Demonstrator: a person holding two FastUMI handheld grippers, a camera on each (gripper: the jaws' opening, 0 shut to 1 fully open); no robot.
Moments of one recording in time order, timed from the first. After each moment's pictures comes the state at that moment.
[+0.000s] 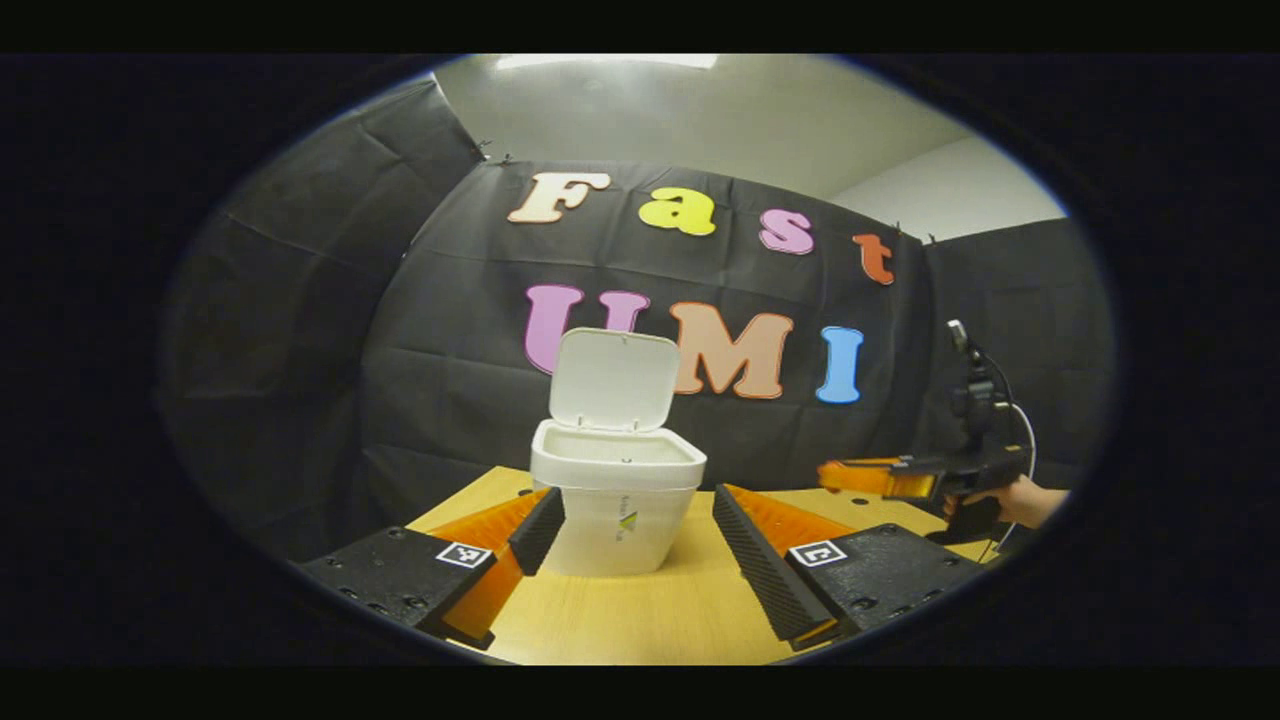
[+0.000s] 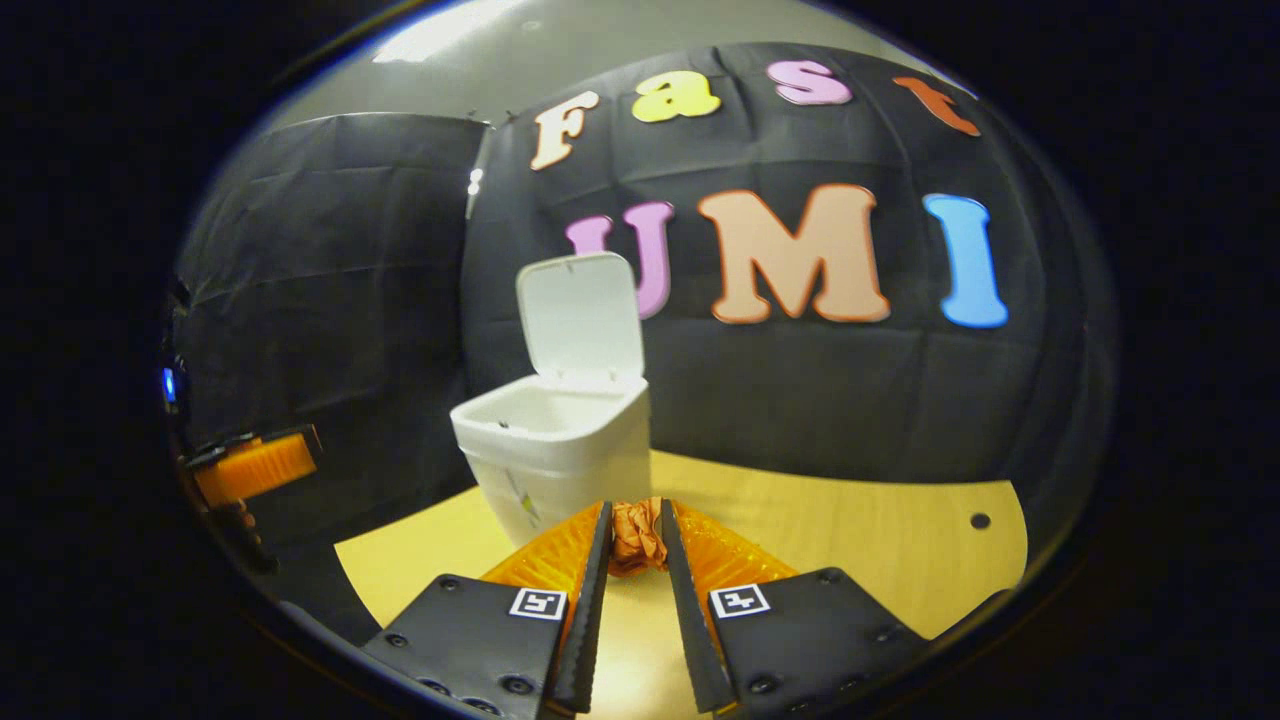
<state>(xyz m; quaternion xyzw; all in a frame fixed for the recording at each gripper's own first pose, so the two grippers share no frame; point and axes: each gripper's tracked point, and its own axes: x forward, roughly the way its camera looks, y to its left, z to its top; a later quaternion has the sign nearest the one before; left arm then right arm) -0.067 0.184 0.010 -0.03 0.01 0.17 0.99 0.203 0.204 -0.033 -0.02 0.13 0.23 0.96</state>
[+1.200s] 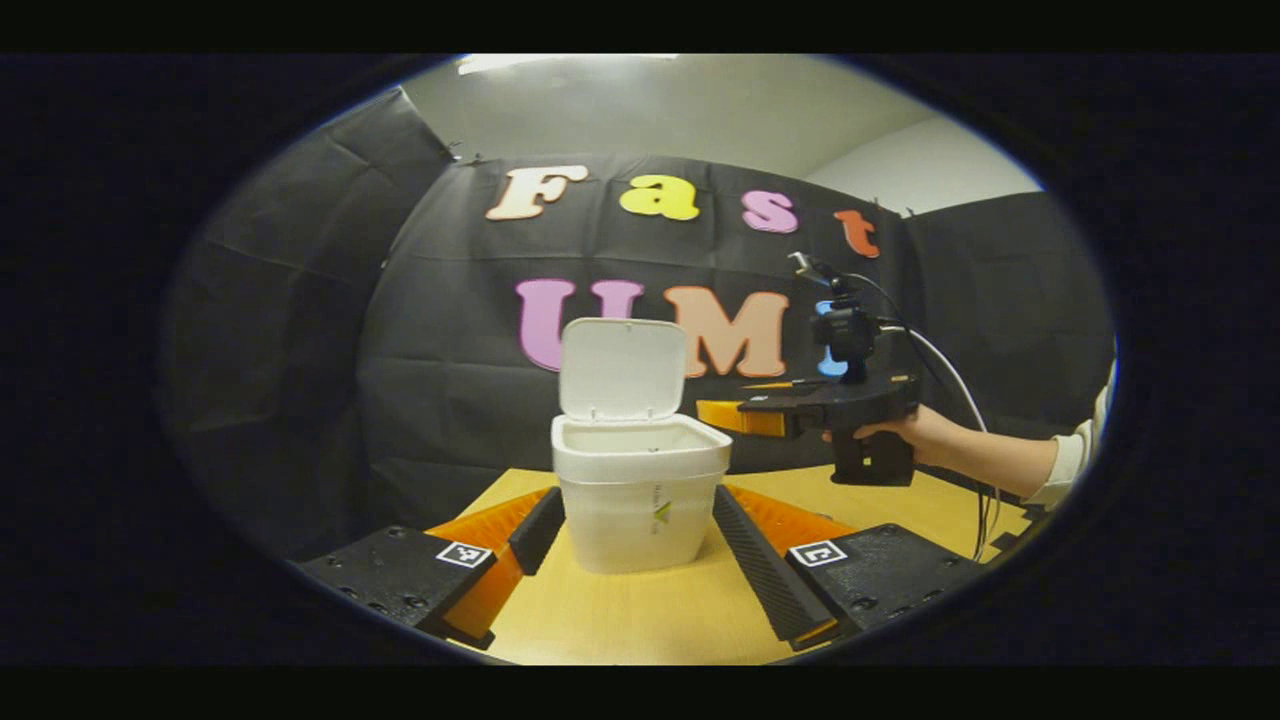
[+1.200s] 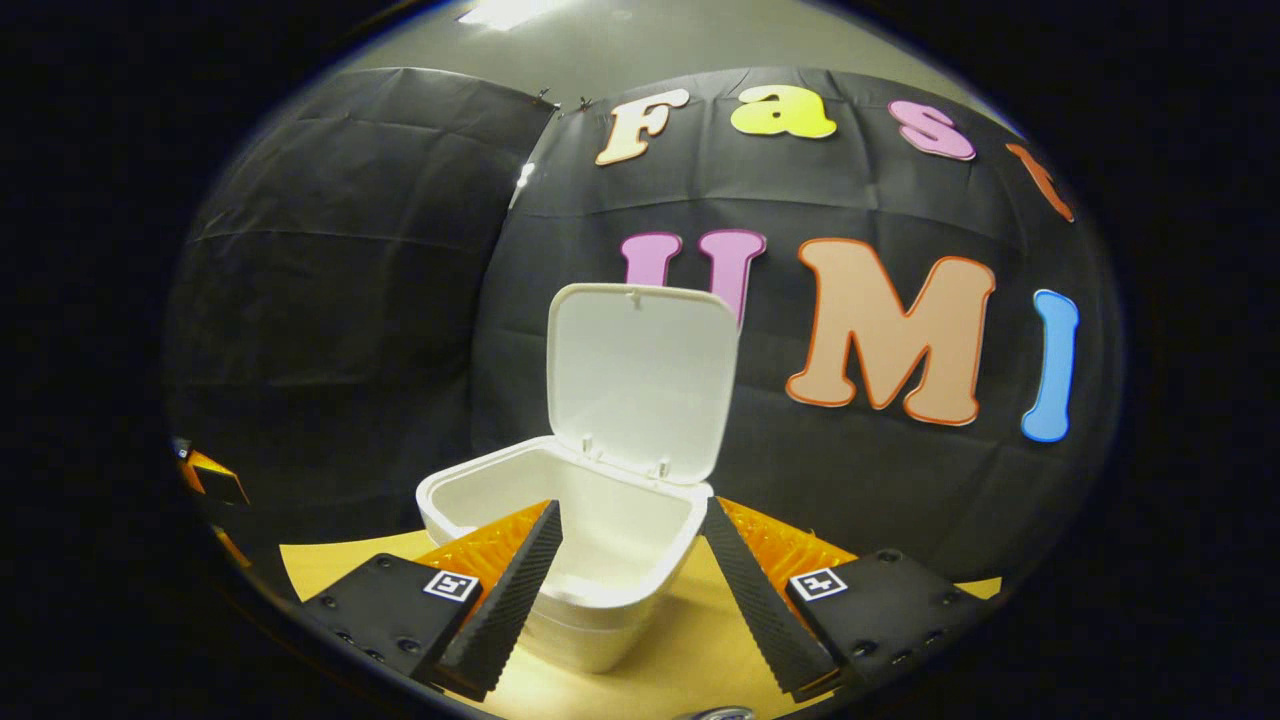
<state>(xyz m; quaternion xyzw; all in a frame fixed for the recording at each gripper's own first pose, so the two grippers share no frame) -0.049 0.183 -0.008 0.04 0.04 0.12 0.99 0.295 0.266 -0.004 -0.10 0.08 0.22 0.97</state>
